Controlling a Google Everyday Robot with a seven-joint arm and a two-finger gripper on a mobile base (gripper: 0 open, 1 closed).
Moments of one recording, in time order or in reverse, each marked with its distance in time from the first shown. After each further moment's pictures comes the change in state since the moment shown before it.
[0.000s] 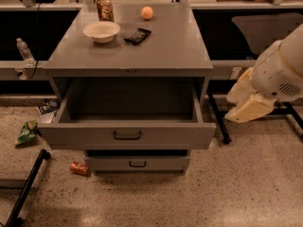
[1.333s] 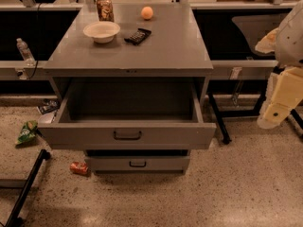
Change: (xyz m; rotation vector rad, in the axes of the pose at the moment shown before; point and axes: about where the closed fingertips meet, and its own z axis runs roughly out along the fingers) arm 0.005 -0.013 -0.067 0.039 0.157 0.010
